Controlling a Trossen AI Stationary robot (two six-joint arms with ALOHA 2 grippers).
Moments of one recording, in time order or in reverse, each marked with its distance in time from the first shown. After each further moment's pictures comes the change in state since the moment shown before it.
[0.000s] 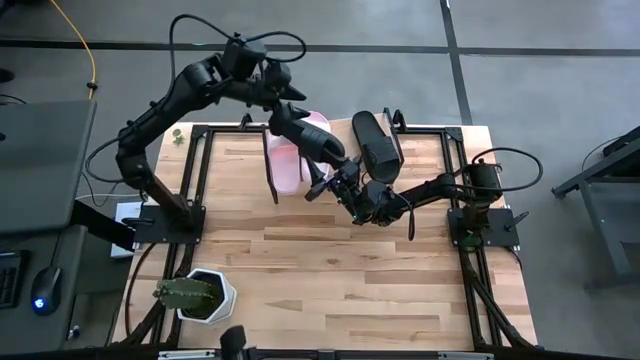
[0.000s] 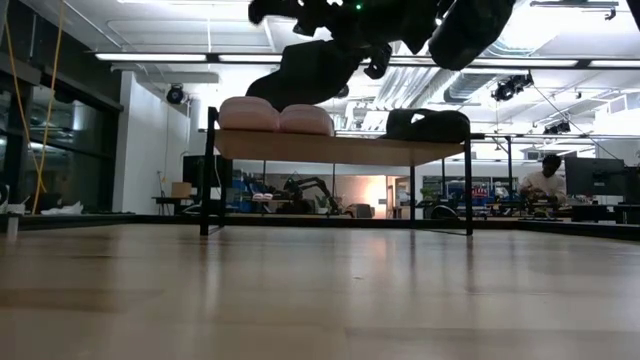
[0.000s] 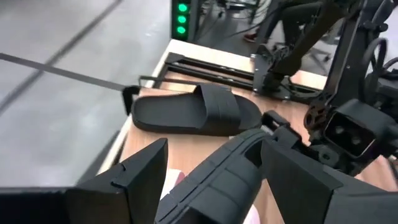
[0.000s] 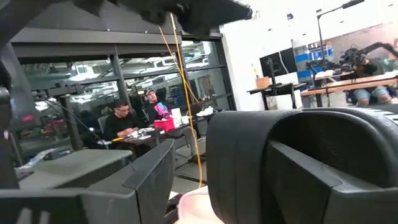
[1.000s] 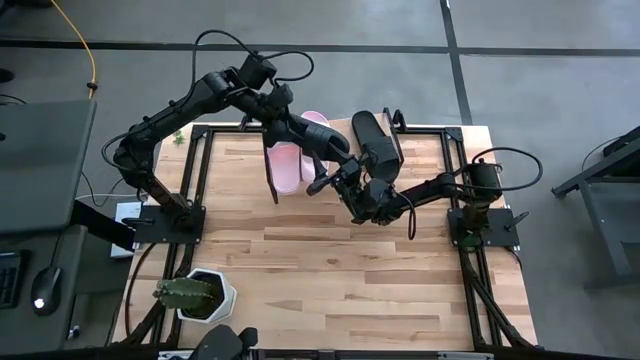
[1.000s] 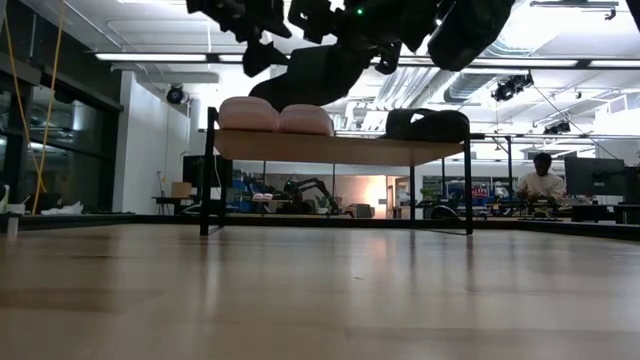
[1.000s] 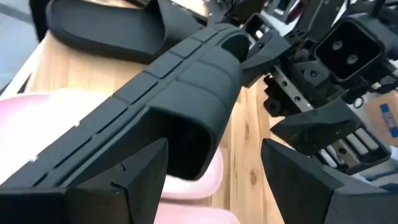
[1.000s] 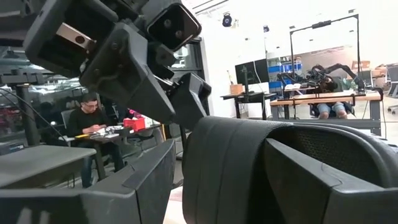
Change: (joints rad) left arm 0.108 -0.005 -0.297 0.003 0.350 0.018; right arm -0.007 0.000 0.000 0.038 0.092 -0.152
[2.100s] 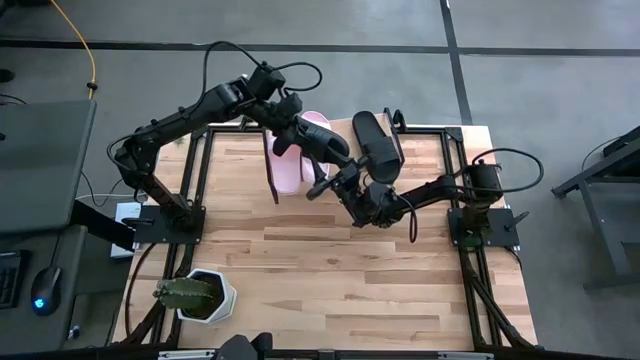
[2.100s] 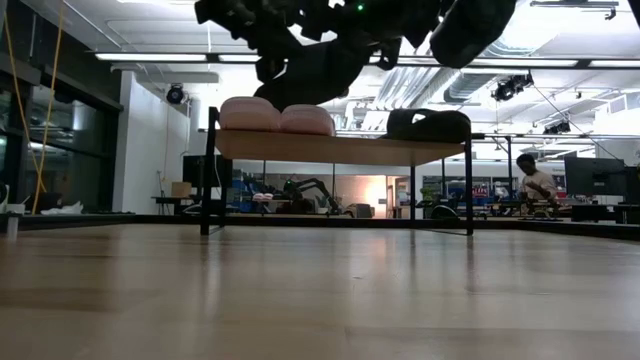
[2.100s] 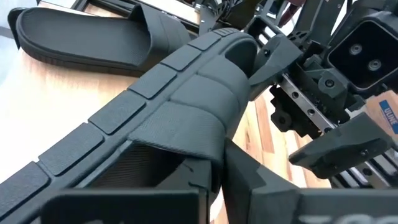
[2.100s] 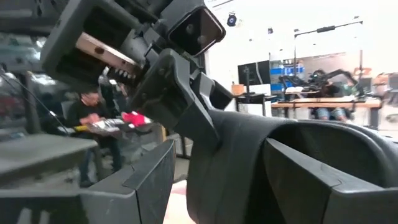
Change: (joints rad) left arm -0.079 0.000 -0.102 0.192 -0.011 -0.044; right arm 0.024 -0.001 0.000 -0.005 -0.001 -0.035
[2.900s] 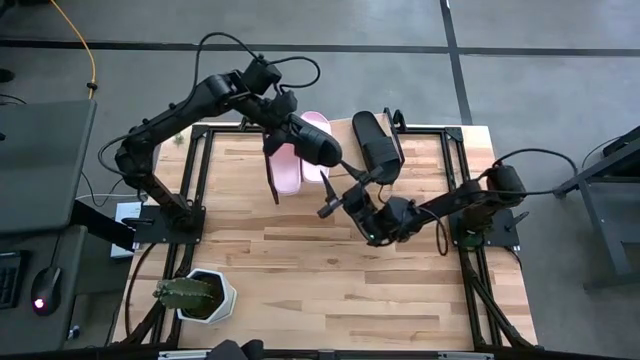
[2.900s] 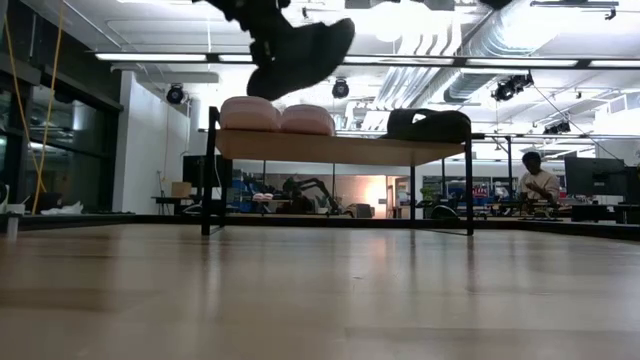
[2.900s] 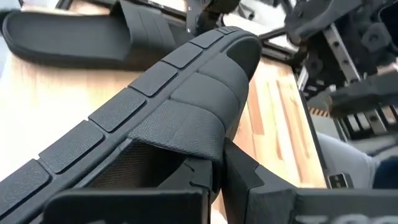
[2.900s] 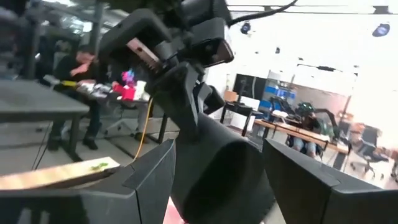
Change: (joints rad) left arm 0.000 0.003 0.144 -0.223 -0.002 0.108; right arm 0.164 -0.149 0.000 -0.097 0.152 -0.407
